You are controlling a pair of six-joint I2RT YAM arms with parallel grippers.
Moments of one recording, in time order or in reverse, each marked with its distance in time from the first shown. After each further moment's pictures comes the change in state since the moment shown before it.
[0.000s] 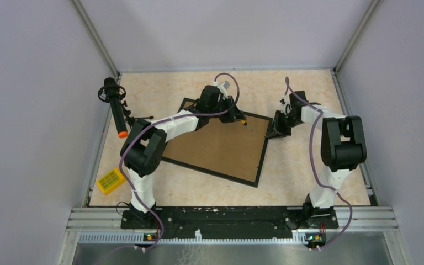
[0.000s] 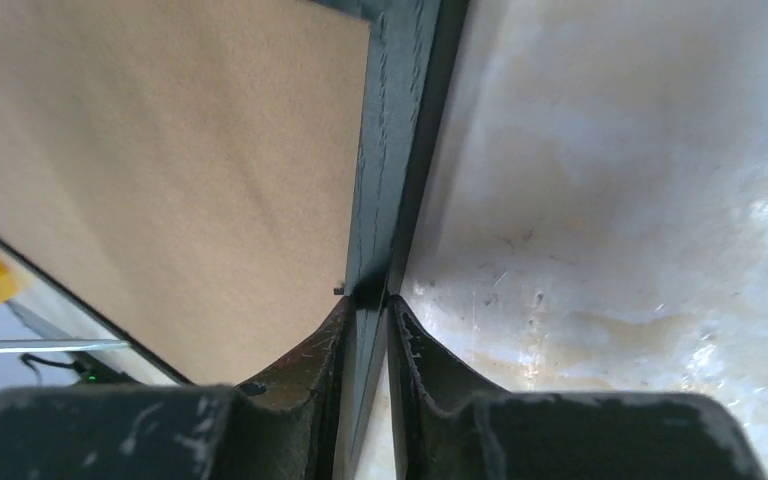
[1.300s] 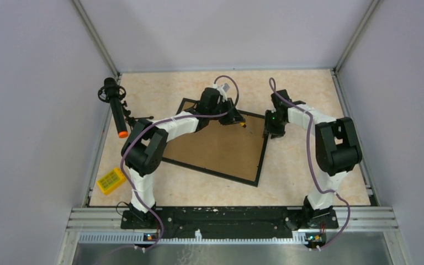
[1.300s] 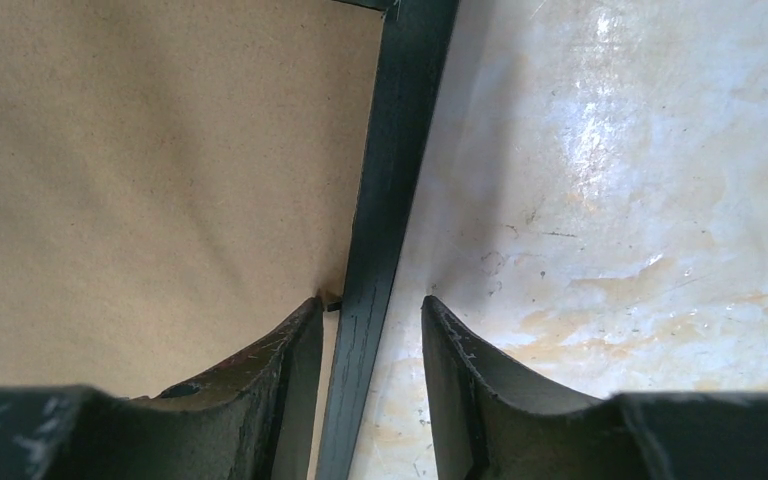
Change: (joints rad) left arm 0.002 0.011 -0.026 0.019 0.000 -0.002; right arm 0.172 -0.028 0.035 -0.027 0.372 0.078
